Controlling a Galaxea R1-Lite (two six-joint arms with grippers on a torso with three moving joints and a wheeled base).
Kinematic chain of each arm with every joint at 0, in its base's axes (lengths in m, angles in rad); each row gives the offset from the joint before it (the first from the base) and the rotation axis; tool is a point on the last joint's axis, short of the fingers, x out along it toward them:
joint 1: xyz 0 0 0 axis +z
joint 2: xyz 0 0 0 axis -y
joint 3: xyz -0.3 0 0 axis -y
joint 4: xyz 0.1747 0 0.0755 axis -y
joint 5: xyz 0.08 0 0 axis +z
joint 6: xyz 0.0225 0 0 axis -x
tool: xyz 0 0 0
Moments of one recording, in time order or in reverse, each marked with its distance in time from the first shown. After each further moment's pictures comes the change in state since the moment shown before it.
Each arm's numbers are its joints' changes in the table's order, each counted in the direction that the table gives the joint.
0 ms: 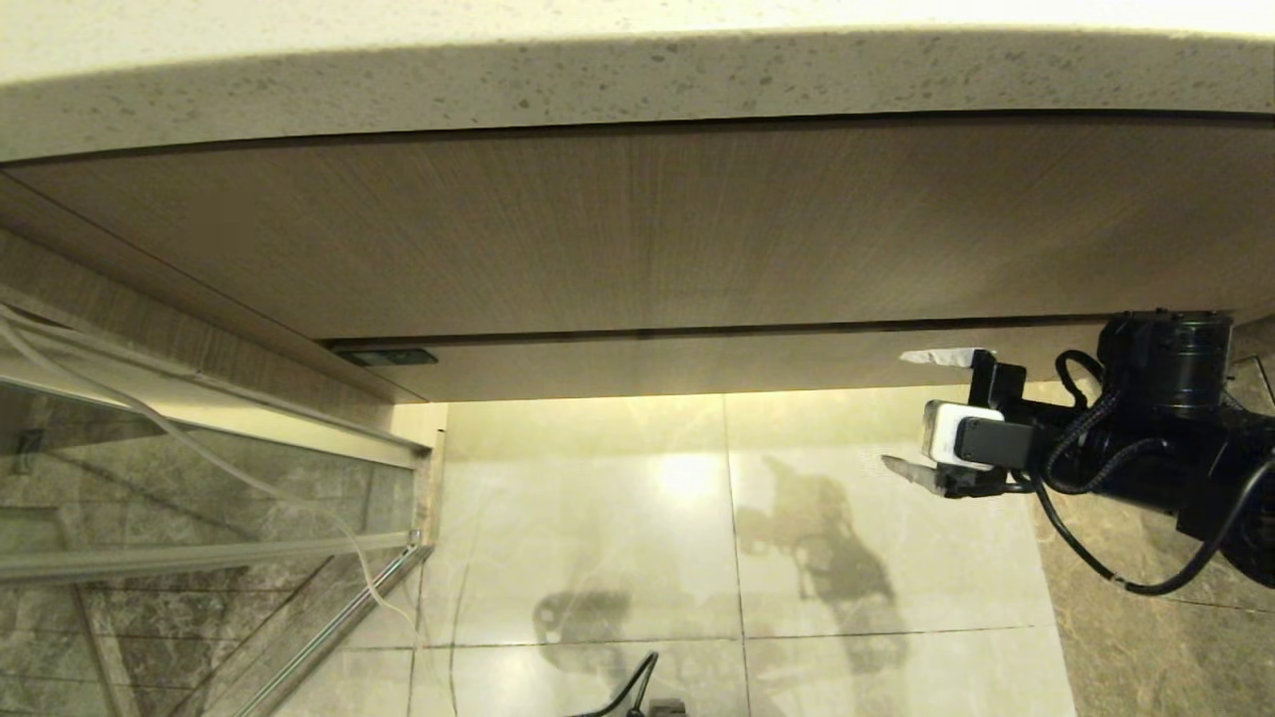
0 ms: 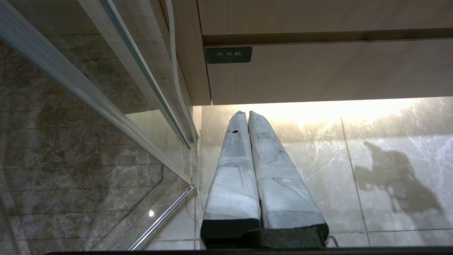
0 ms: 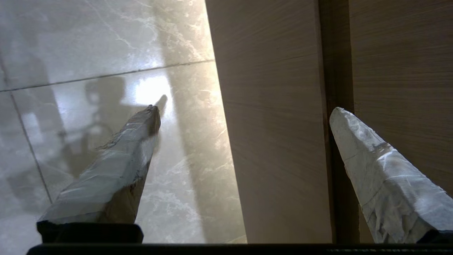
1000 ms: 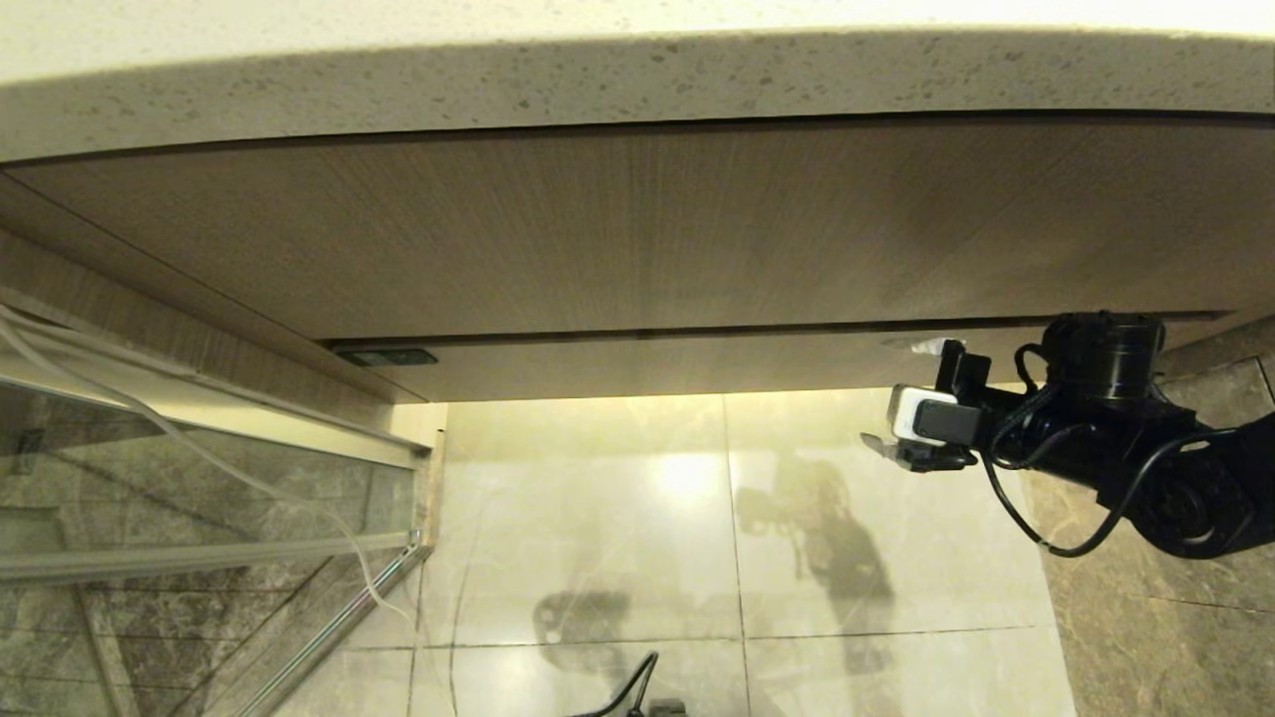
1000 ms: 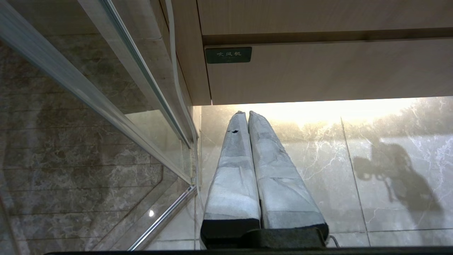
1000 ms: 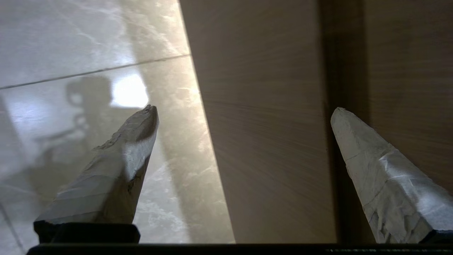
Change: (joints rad) left arm 0.000 0.000 0.000 0.000 0.000 0.000; right arm -0.027 -0.173 0.097 0.139 -0.012 -0.017
